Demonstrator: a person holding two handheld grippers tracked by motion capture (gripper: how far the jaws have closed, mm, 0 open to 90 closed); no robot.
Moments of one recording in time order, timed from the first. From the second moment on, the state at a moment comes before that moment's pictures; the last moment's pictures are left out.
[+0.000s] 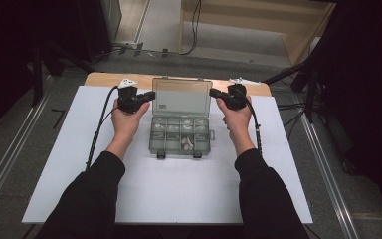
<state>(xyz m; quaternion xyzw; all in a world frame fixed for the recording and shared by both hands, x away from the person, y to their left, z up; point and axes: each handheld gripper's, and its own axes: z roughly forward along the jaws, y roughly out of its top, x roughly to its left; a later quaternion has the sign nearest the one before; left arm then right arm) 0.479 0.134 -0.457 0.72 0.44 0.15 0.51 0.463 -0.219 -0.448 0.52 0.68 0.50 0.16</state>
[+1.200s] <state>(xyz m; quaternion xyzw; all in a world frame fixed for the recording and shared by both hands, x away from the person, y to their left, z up) 0.487 0.162 -0.449 0.71 0.46 0.06 0.52 0.431 -0.216 -0.450 0.47 0.68 0.52 0.22</state>
